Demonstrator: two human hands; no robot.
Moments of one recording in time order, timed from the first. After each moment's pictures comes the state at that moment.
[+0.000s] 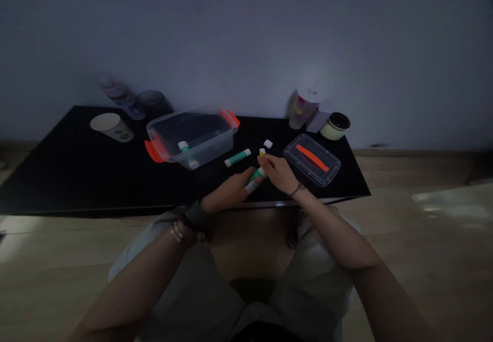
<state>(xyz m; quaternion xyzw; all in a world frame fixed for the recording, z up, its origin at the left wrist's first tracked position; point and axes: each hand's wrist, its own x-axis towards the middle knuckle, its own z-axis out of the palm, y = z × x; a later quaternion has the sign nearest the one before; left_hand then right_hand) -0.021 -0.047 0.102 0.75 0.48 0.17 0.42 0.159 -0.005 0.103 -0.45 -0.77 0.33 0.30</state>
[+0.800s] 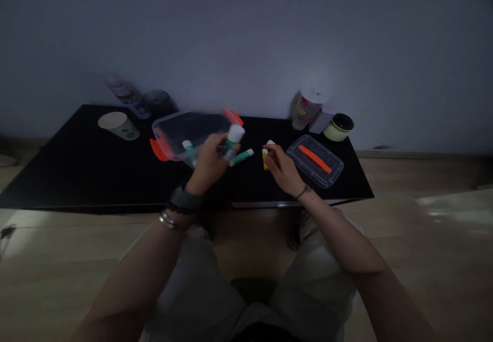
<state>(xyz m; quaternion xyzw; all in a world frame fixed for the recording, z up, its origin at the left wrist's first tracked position) -0.066 0.000 0.106 0.67 0.59 0.41 0.18 0.164 -0.008 0.103 -0.41 -0.77 0.32 0.38</state>
